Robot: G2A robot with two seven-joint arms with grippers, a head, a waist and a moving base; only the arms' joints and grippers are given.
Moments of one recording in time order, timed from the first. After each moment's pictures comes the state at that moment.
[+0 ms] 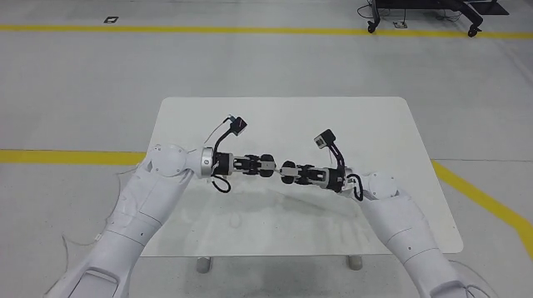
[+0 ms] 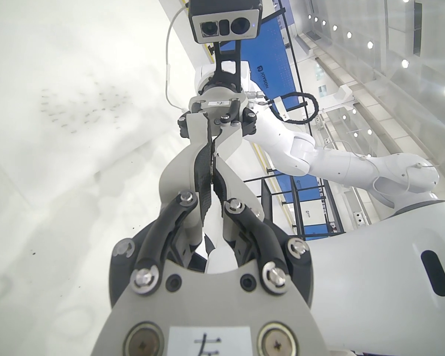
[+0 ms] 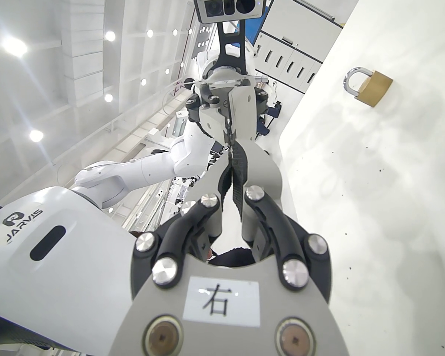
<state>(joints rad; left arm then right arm) 0.91 -1.22 -0.99 -1.14 -0.28 -0.44 -1.21 -1.14 -1.26 1.15 -1.09 0.45 -0.62 1.20</state>
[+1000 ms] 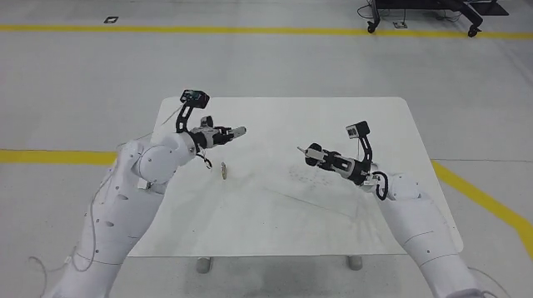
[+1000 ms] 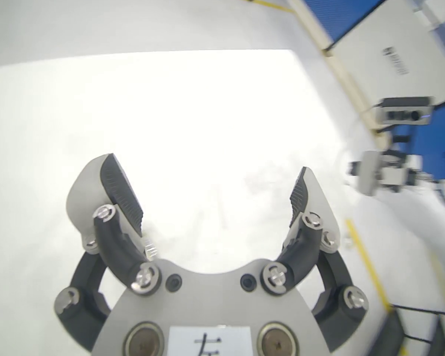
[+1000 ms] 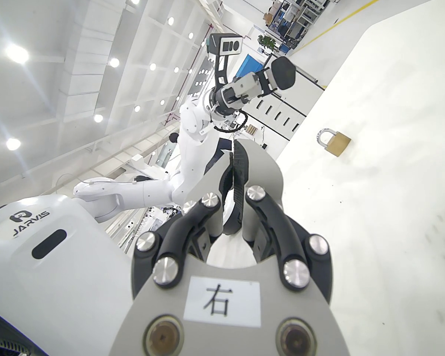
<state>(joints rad) 1.08 -1.11 -1.18 -1.63 0.74 -0.06 -0.83 -1.19 -1.20 1.27 -1.13 0.47 -0.73 1.09</state>
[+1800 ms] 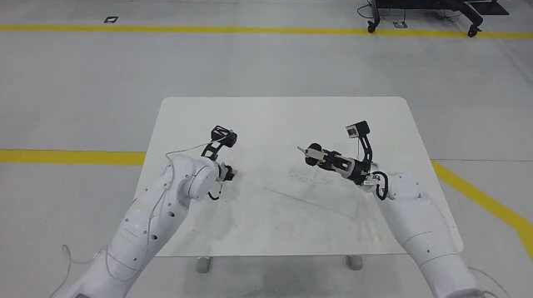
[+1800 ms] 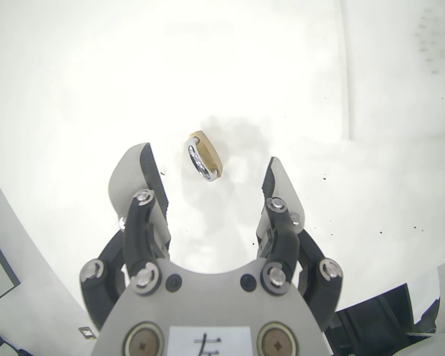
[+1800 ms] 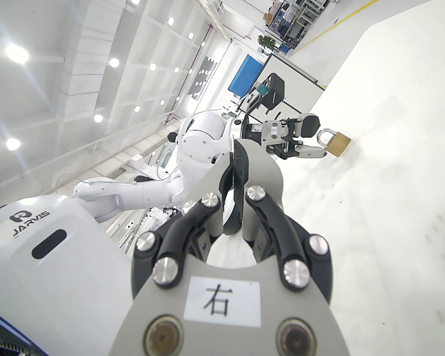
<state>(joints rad) 1.02 -1.17 -0.92 -1.51 1.07 0.06 -1.11 -1.19 -1.20 1.27 -1.13 0.47 -0.73 1.09</state>
